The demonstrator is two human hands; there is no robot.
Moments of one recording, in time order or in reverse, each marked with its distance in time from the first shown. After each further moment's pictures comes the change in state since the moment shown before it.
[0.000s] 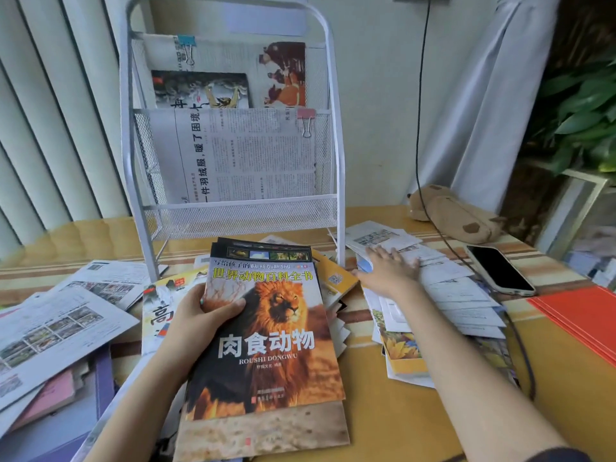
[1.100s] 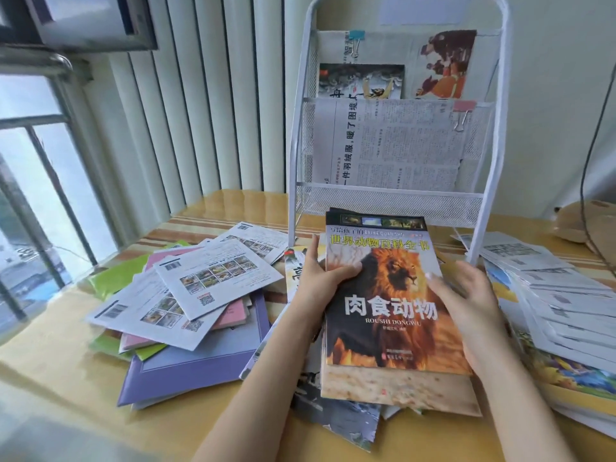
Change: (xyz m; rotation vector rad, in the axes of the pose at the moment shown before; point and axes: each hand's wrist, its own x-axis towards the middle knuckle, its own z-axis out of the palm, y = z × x) left_hand -0.001 0.004 -0.020 -0.414 0.031 -0.033; right_hand -0.123 -0.106 0.012 1.480 0.119 -0.115
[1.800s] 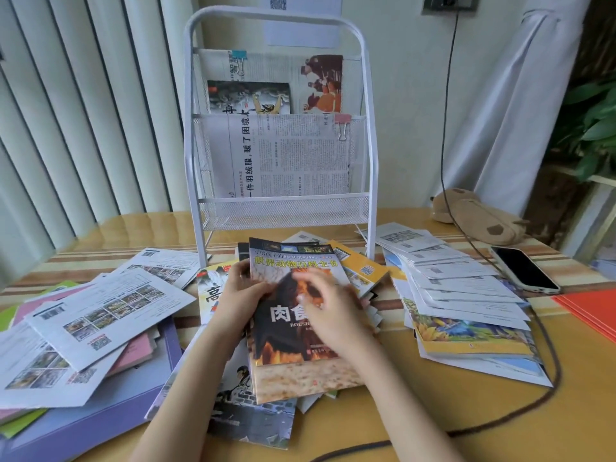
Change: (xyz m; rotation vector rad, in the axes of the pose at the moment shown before) left_hand -0.009 0.001 0.012 0.164 -0.054 -0.005; right_hand -0.032 -0.006 0.029 -0.594 -0.264 -0.342
